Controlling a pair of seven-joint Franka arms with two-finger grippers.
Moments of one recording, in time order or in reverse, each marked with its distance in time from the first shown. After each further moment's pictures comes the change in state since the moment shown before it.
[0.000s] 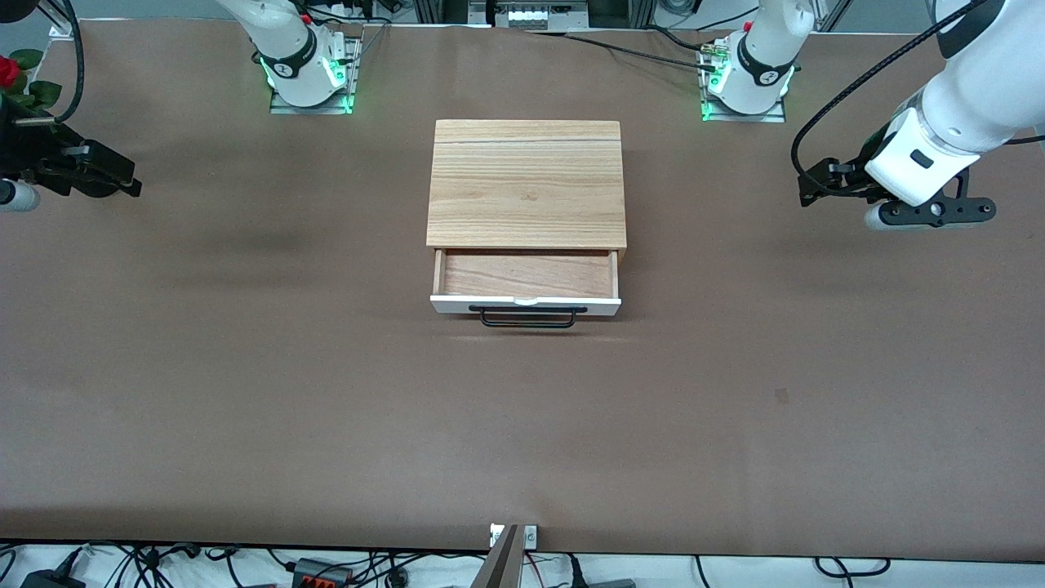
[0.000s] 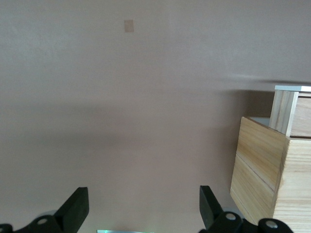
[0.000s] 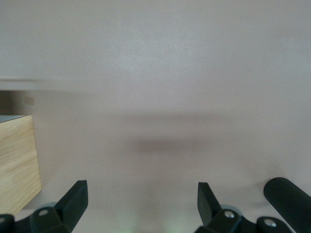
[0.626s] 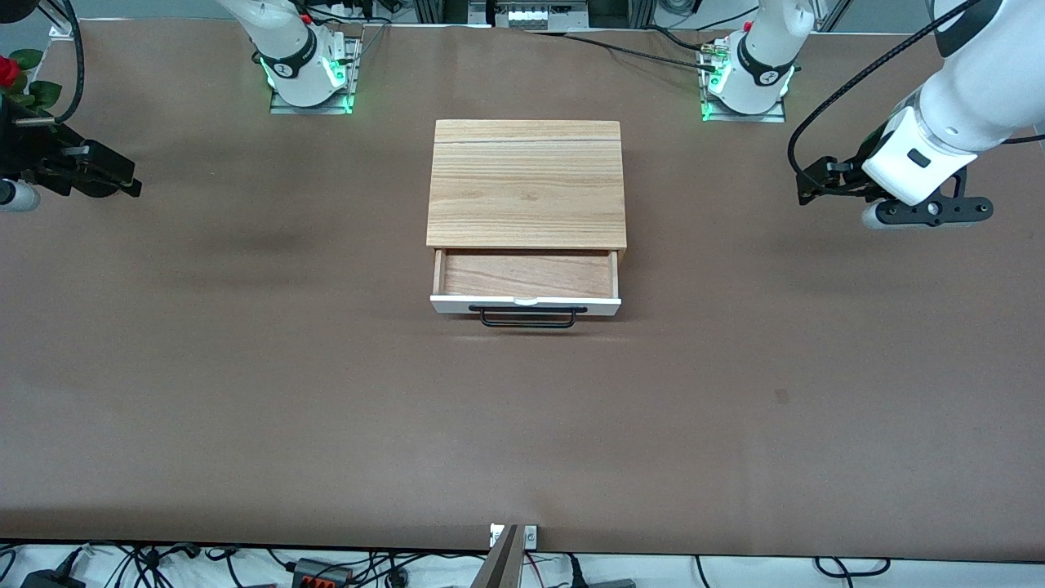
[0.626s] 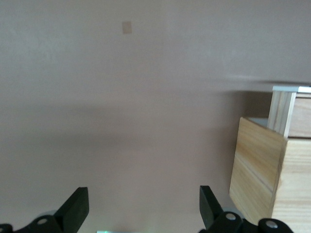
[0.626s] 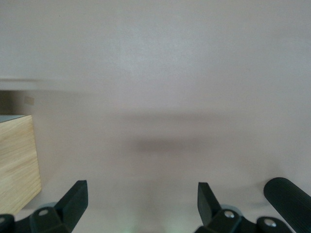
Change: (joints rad) left arm 0.000 0.014 -0.009 0.007 0.000 0.025 -0.001; right arm 0.000 0.002 0.000 0.000 0.000 0.000 0.000
